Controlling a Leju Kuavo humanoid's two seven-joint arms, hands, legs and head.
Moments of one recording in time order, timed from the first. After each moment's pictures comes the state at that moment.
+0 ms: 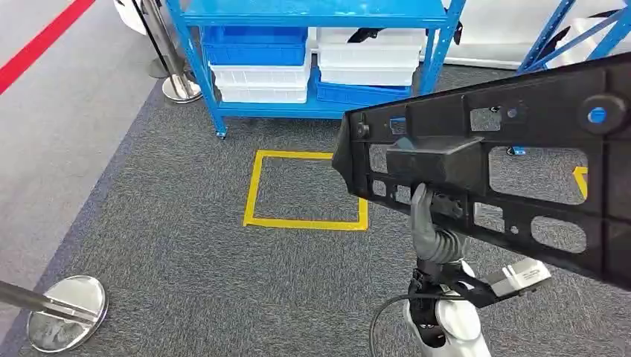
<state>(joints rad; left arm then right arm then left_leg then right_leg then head) -0.06 -0.21 0.80 -0.20 -1.01 -0.15 -0.56 -0.10 0.03 0.31 -1.90 -0.12 -0.15 -0.51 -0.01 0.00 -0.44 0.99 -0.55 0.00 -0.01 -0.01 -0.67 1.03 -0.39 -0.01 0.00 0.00</state>
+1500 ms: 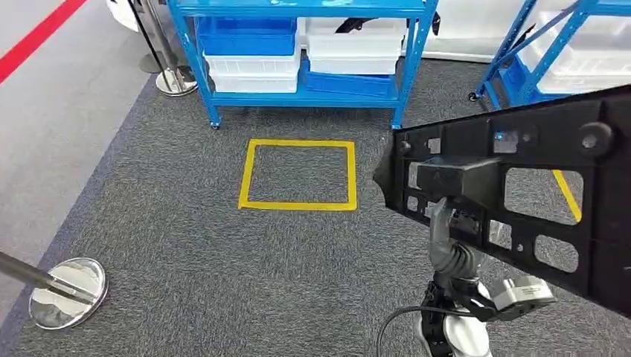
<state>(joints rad) -0.05 -0.20 0.81 -0.20 -1.02 -0.14 -0.52 -0.01 0.04 0.22 -1.89 -0.03 -0.28 -0.54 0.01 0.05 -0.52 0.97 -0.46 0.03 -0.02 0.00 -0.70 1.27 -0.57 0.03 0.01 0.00</state>
